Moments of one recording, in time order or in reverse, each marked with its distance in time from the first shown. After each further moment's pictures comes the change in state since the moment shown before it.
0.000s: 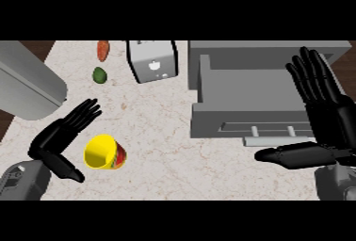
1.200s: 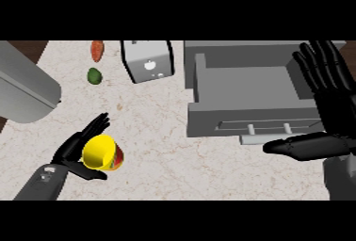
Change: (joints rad) left arm -0.175 -0.017 -0.115 0.608 -0.270 0.261 -0.485; right arm -0.074 -0.029 -0.045 0.007 -0.048 0.027 0.061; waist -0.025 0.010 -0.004
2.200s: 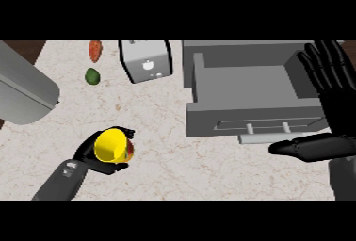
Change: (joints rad) left arm -0.065 -0.090 -0.056 0.080 -0.007 -0.025 -0.049; right arm 0.005 -0.018 -0.020 -0.001 -0.019 0.022 0.004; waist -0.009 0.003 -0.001
